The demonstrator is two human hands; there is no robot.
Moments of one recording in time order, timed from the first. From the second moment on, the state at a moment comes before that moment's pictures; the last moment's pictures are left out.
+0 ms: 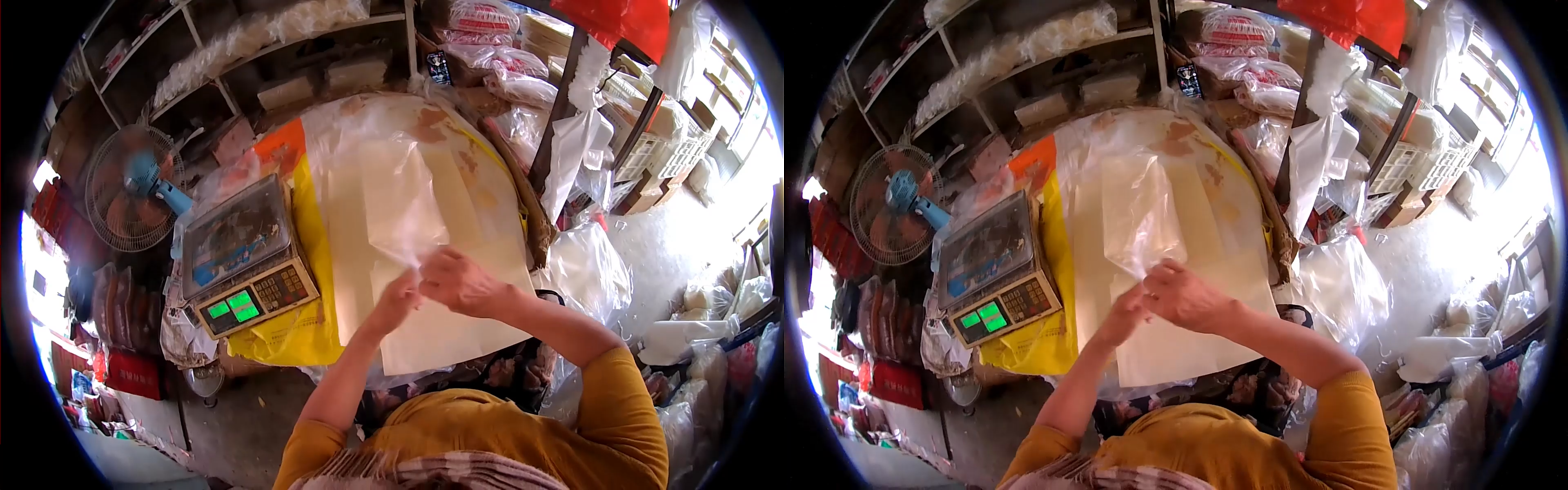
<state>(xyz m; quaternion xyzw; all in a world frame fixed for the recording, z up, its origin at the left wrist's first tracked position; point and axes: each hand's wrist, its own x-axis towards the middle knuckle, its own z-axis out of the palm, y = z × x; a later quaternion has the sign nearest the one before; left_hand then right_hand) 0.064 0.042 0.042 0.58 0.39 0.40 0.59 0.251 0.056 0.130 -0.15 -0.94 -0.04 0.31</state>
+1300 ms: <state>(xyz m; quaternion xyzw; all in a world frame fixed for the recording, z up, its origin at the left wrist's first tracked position) 0.019 0.060 0.069 0.73 0.58 0.34 0.11 0.279 0.080 0.095 -0.39 -0.81 0.24 0.37</state>
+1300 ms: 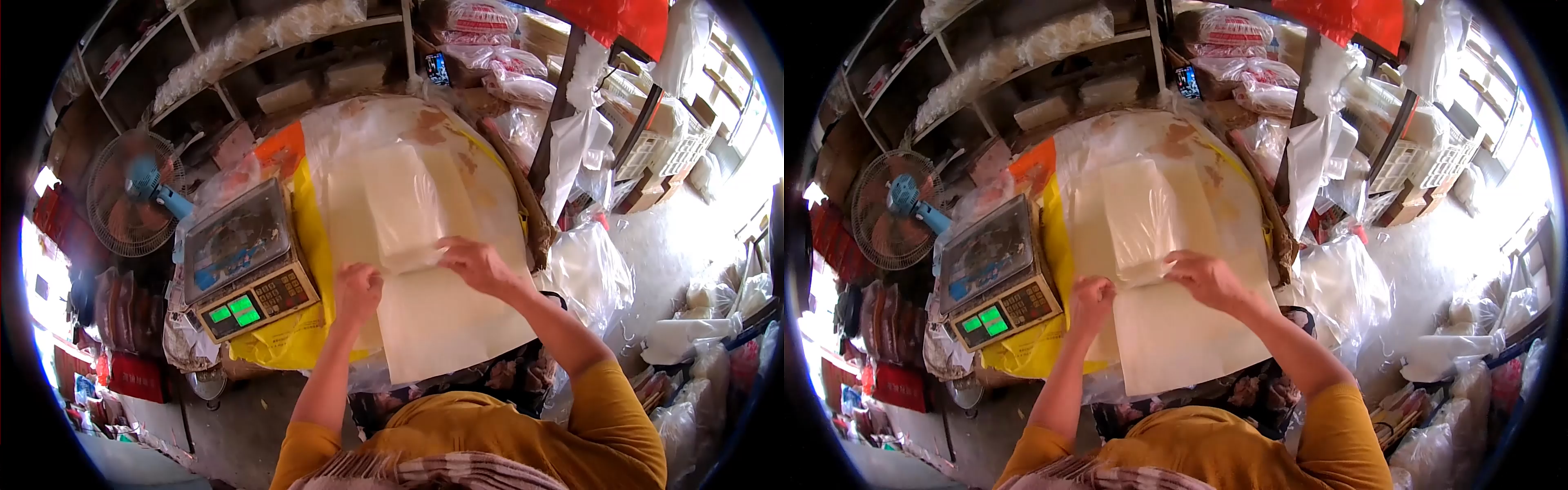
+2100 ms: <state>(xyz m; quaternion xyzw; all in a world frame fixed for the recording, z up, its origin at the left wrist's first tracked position) 0.062 0.074 0.082 0.69 0.52 0.34 0.37 0.254 0.083 0.086 -0.40 -0.85 0.13 0.30</state>
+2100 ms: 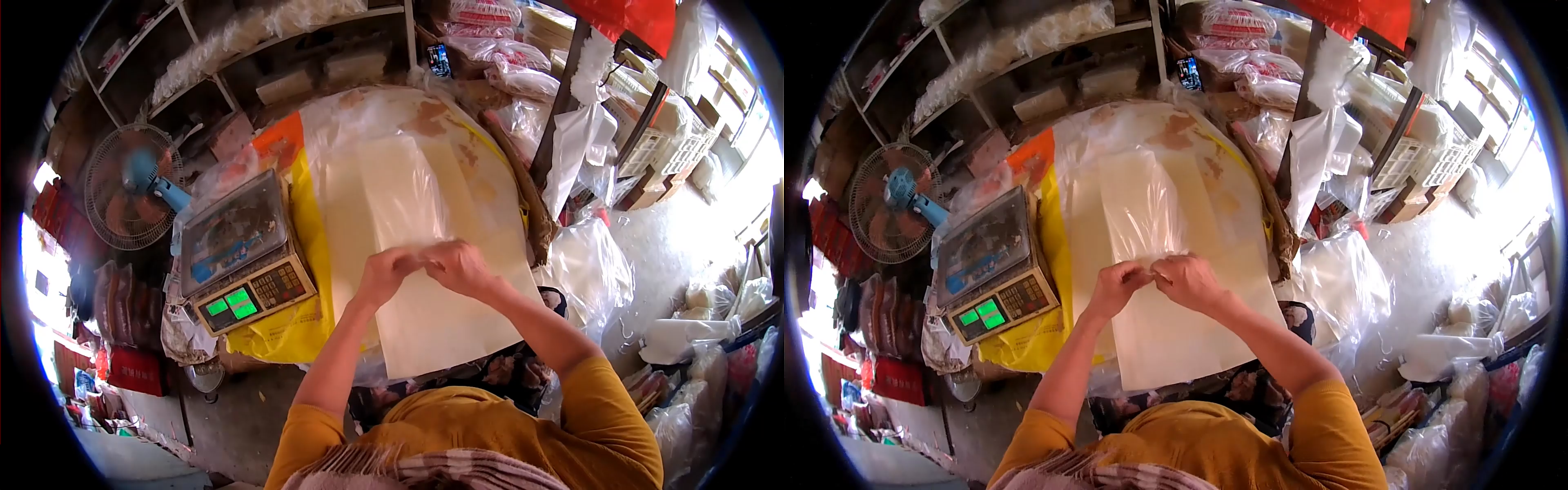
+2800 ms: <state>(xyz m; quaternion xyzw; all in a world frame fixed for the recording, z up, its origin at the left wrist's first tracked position) 0.095 0.075 0.082 0.85 0.45 0.28 -0.05 0.386 0.041 0.047 -0.74 -0.61 0.15 0.25</state>
